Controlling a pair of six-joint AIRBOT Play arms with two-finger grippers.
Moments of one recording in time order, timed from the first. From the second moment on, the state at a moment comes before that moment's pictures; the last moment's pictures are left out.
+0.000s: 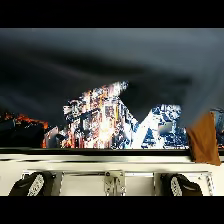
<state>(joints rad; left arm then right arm) 0.34 -0.70 2.04 1.05 -1.18 -1.31 -0.33 -0.67 1.93 -1.15 1.17 1.29</state>
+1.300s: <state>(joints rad) 0.21 -1.49 1.31 0.73 -0.84 -1.12 -0.06 -1.62 1.48 -1.11 0.74 1.38</state>
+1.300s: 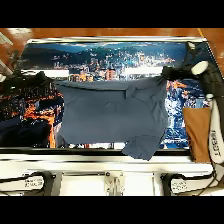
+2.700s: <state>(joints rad) 0.23 -1.79 1.41 0.96 -1.23 -1.28 -0.13 -1.75 1.43 -1.27 1.15 1.57</state>
